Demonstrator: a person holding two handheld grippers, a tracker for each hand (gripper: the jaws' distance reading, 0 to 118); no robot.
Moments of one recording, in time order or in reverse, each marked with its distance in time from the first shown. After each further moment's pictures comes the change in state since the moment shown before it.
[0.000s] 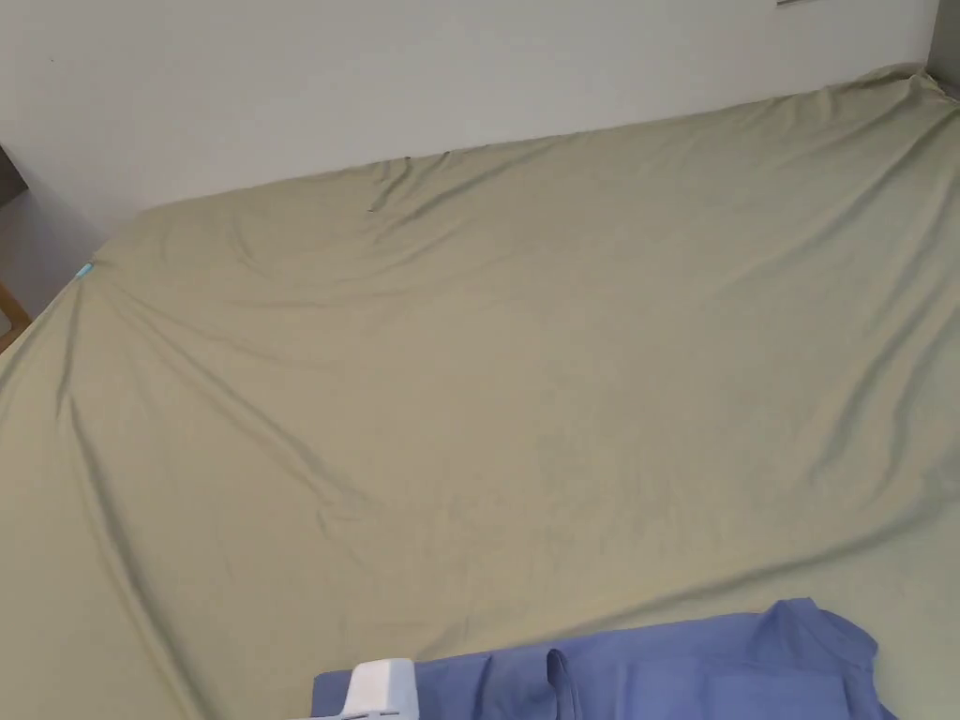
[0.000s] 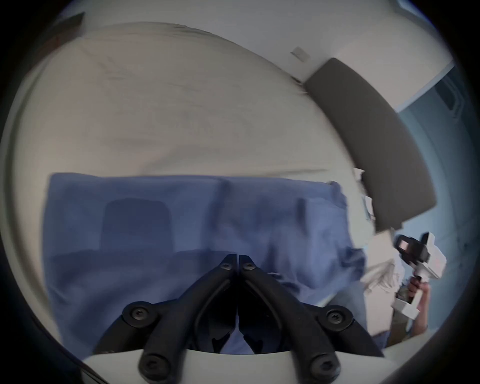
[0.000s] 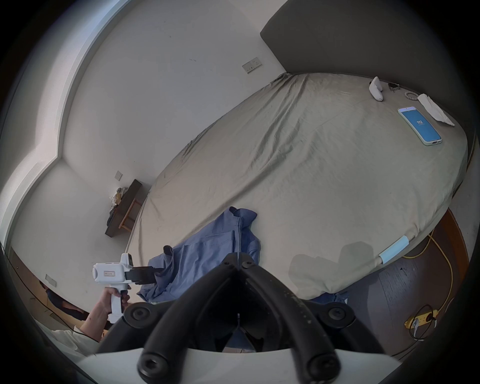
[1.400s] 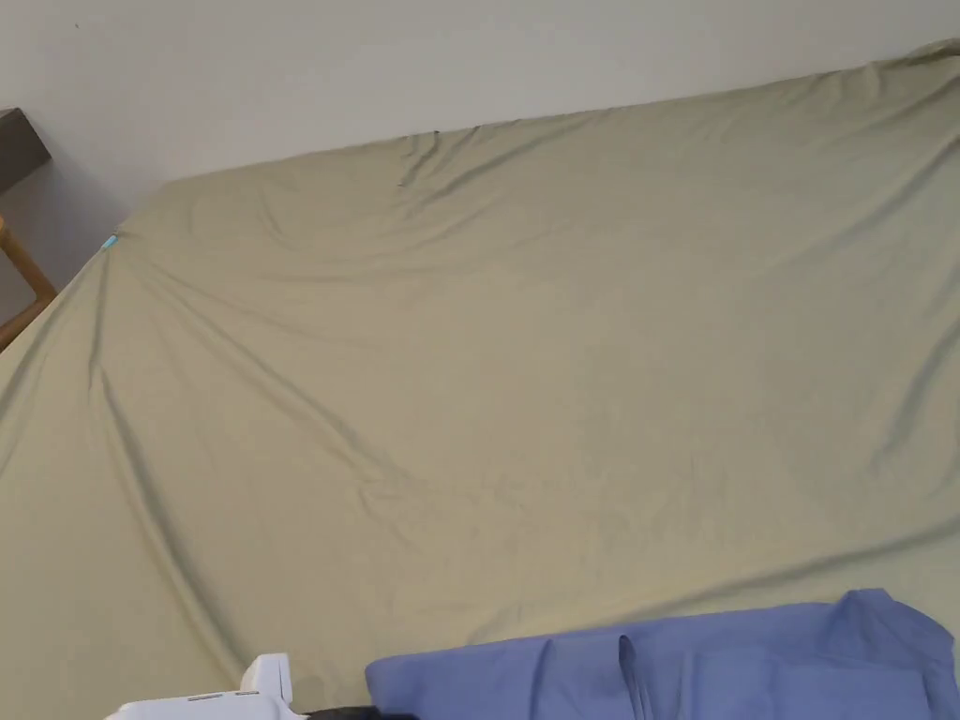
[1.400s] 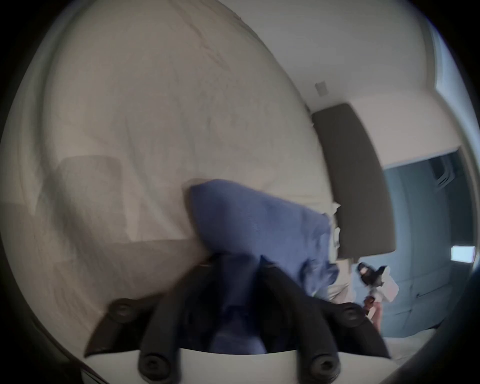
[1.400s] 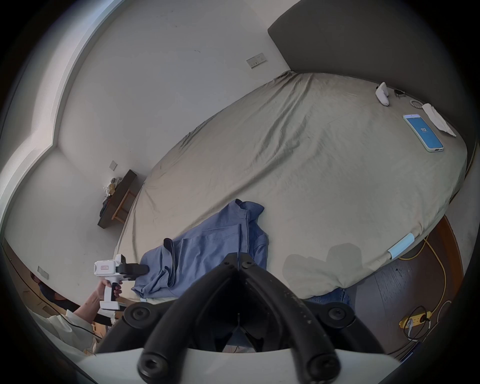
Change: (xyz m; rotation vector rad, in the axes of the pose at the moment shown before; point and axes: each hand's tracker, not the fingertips) left arm -0.157 0.013 0.055 -0.028 -0.128 0.264; right arm -0.035 -0.005 -0.016 -0.030 -0.047 0.046
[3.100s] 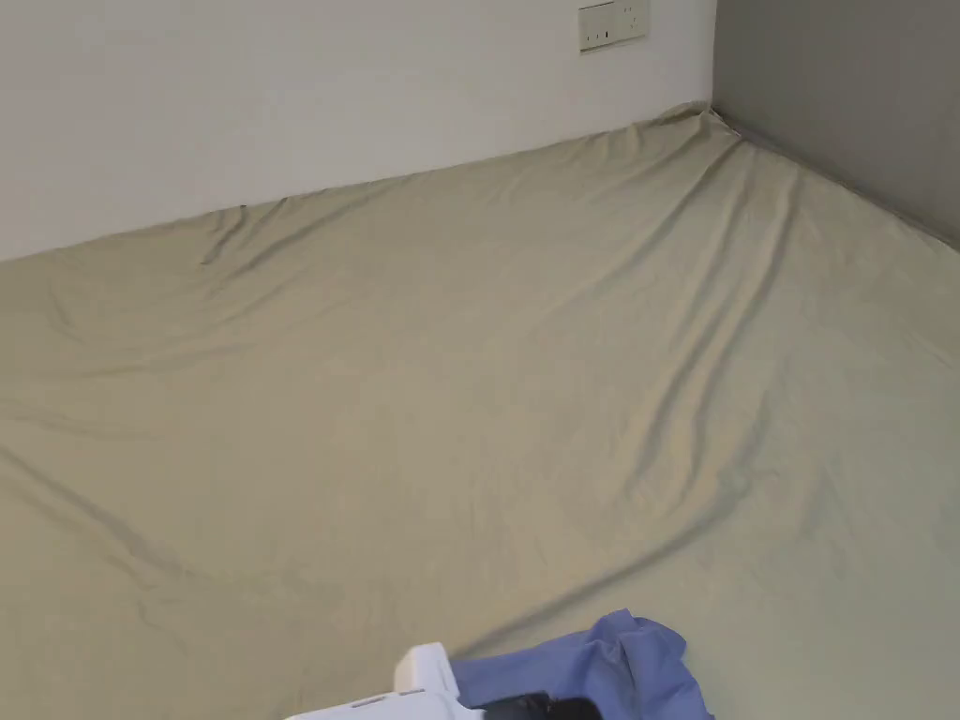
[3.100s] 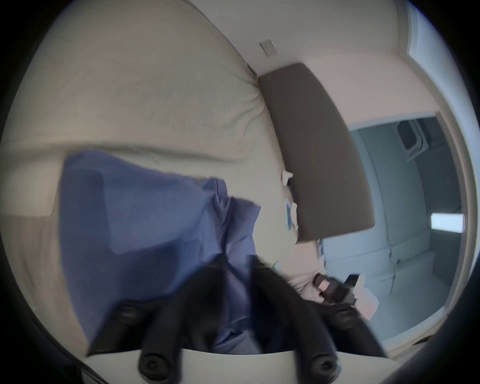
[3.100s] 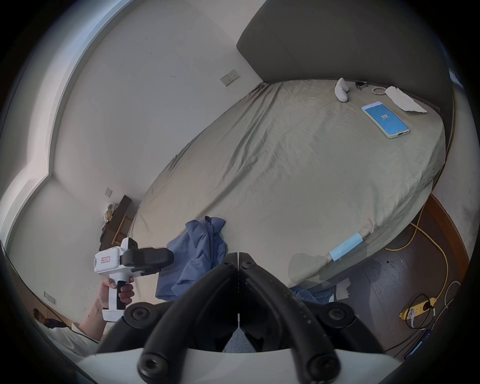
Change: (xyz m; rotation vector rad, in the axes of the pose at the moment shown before) left arm 0.247 -0.058 -0.179 -0.096 -0.260 -0.120; right arm 0.086 -0.007 0.052 0.090 -0.016 -0.127
